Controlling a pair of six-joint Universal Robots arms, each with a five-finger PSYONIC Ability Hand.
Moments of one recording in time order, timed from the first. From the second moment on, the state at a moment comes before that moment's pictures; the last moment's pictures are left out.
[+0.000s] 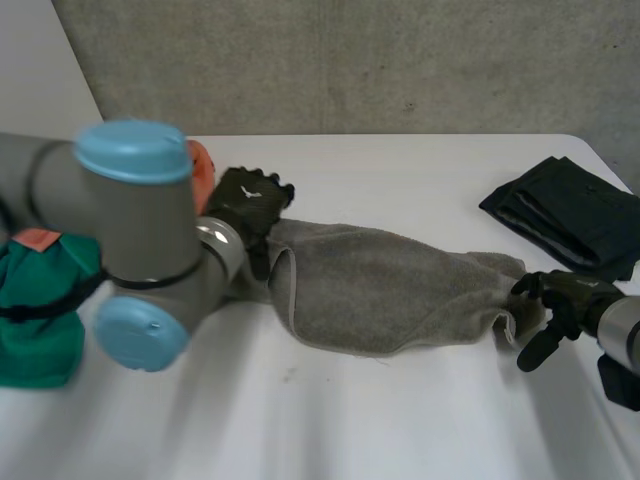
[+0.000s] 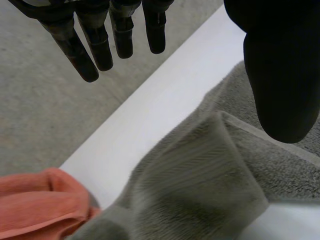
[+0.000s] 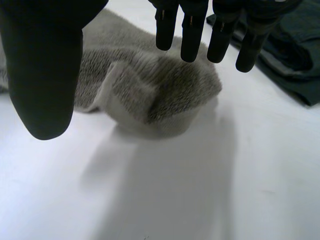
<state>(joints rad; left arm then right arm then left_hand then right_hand) 4.12 -2.12 -1.17 3.02 -1.66 3.56 1.66 -1.32 1.72 0.28 1.46 3.03 0.26 0.26 0.27 0.26 0.07 0.33 0.33 0.31 0.32 0.12</state>
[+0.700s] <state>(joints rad) 4.16 -2.24 -1.09 3.02 -1.76 3.66 1.69 -1.23 1.80 -0.17 1.53 2.99 1.15 1.19 1.18 1.19 0.99 1.11 1.17 1.18 1.19 1.01</state>
